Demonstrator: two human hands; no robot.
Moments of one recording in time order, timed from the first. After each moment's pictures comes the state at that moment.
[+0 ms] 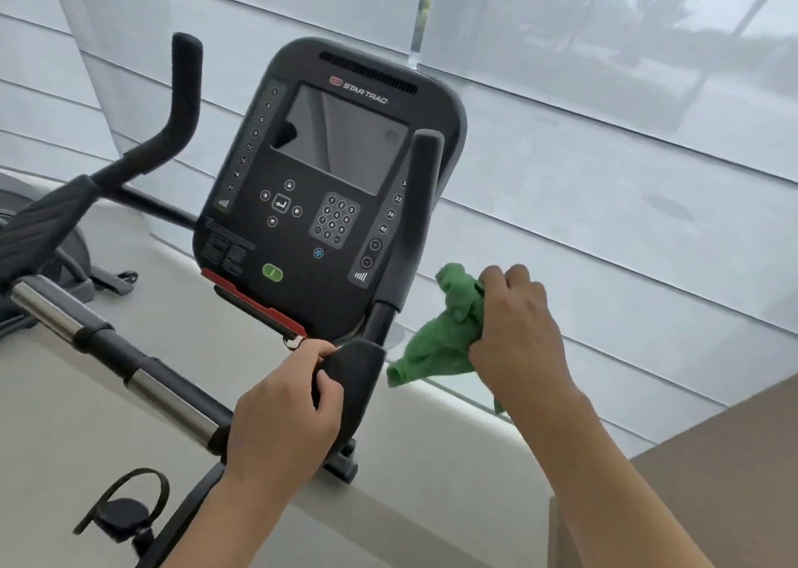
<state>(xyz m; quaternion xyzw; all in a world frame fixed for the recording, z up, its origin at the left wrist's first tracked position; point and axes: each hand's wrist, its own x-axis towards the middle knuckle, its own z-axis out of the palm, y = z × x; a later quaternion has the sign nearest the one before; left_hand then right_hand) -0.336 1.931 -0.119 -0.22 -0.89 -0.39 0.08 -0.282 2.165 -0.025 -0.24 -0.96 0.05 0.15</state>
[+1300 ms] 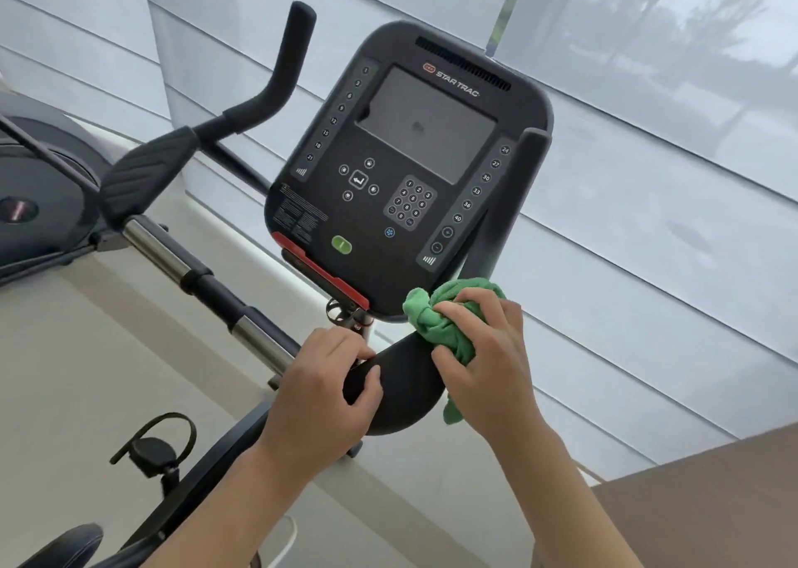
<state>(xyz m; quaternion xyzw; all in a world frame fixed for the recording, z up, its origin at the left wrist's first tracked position) -0.347 1.864 -0.149 -0.30 -0.82 -0.45 0.17 -0.293 2.062 -0.085 -0.08 -0.95 0.17 0.25</state>
